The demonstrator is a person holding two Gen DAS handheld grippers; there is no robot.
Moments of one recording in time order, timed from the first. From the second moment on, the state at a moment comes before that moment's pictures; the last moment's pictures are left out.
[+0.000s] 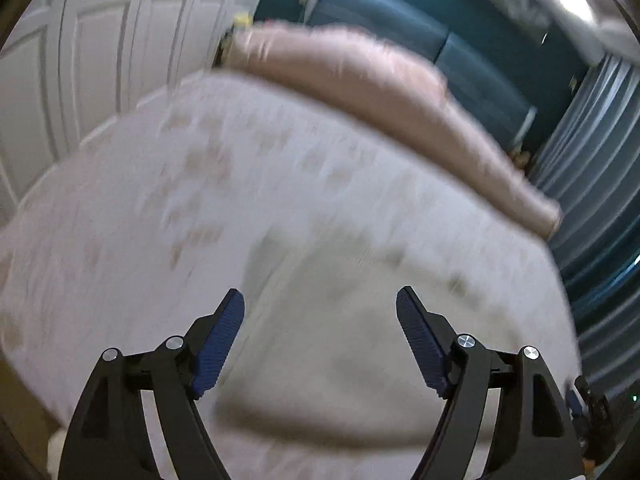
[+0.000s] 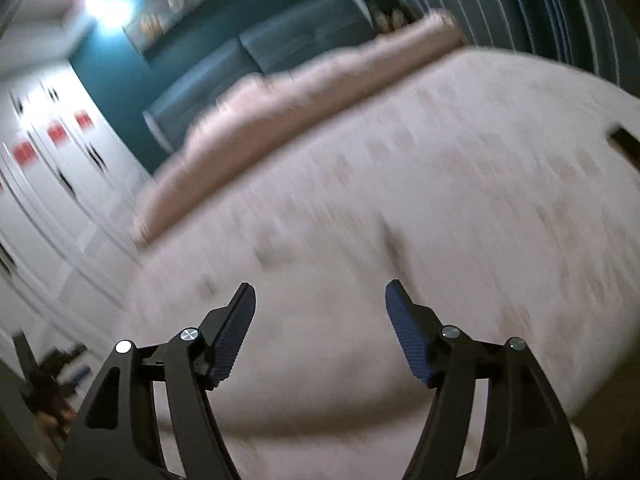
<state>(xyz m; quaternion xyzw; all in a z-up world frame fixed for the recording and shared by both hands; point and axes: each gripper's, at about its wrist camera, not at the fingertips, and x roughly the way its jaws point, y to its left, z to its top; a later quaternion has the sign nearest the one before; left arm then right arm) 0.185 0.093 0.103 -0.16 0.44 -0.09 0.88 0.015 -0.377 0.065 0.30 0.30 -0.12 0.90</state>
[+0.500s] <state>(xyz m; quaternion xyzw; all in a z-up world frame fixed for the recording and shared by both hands) 0.185 0.113 -0.002 -0.34 0.49 -0.06 0.80 0.053 -0.386 -0.030 0.46 0.36 -0.09 0.81</state>
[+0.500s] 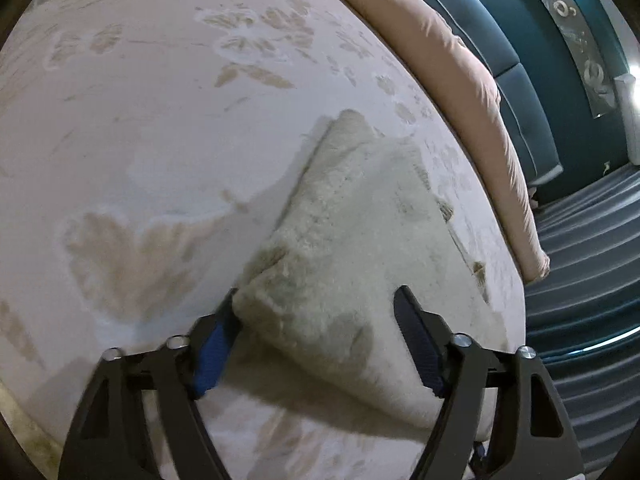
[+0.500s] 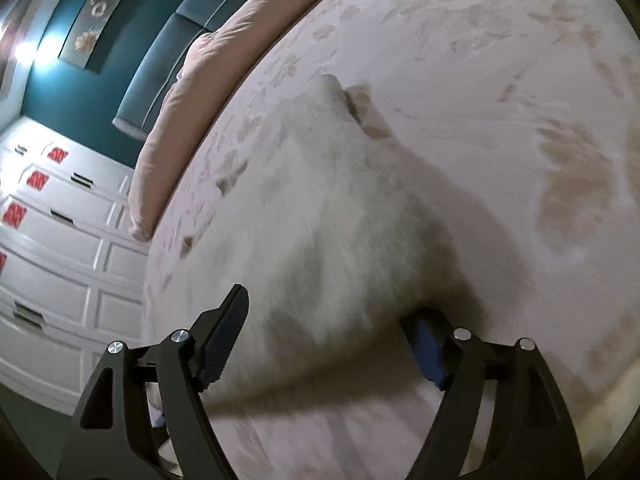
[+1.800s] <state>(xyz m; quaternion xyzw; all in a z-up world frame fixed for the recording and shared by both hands) 0.230 0.079 0.028 -0.25 0.50 -0.13 0.82 0.079 -0.387 0.034 0.24 0.37 -0.15 0.88</state>
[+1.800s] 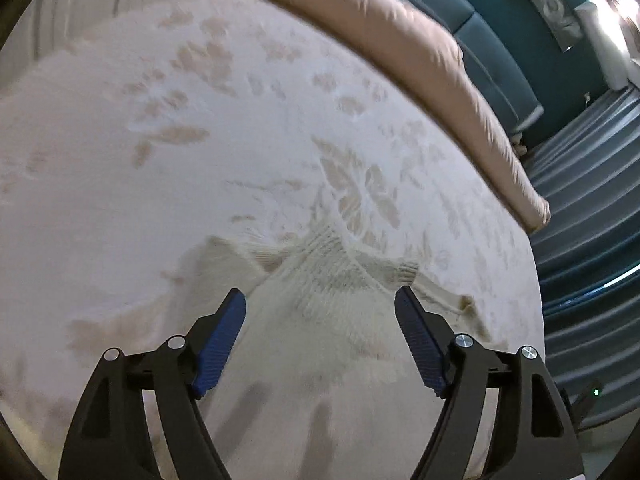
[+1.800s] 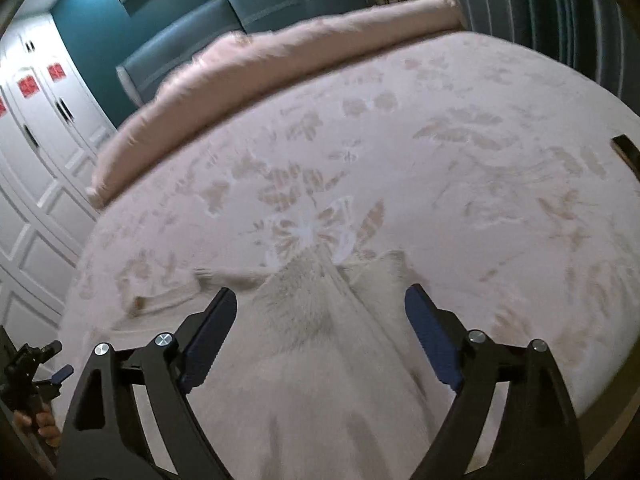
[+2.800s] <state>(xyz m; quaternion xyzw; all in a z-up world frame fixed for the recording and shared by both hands) 0.167 0.047 0.059 -0.15 0.45 -0.13 0.87 0.051 -0.292 0.039 0.21 0.39 -0.07 0.89</state>
